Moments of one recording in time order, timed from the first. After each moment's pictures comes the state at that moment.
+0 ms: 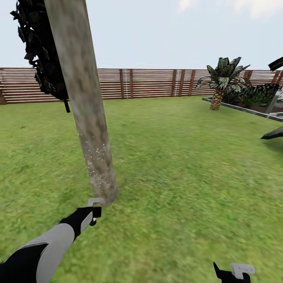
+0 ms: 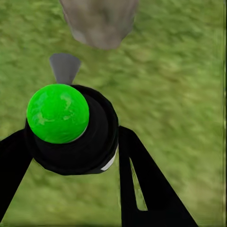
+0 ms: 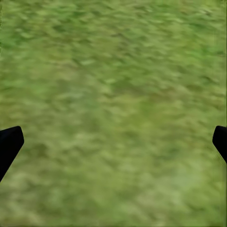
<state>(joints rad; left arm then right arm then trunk) -0.88 0.01 0.16 -0.17 -0.11 0.23 0.09 -0.36 -0.20 -0.54 -0.17 0.32 -0.50 0.20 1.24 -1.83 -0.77</state>
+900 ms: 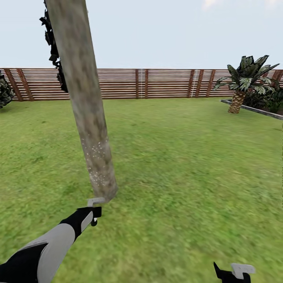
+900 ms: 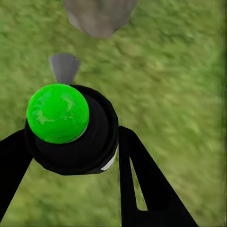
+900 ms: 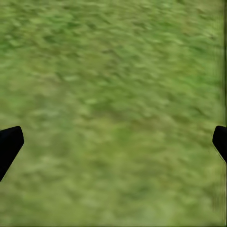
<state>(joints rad) -0.88 0.00 0.23 -0.17 -0.12 0.23 0.09 -0.36 -0.20 -0.54 -0.17 0.32 -0.50 0.20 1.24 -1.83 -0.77</state>
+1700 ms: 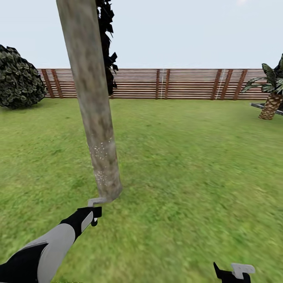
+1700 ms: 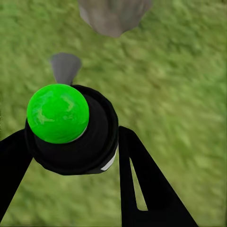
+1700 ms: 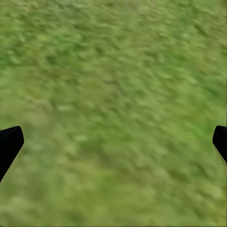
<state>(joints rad) -0.87 0.00 0.23 -0.17 -0.12 0.23 0.09 -0.36 -0.20 -0.54 -0.17 0.32 -0.50 0.20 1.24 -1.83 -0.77</state>
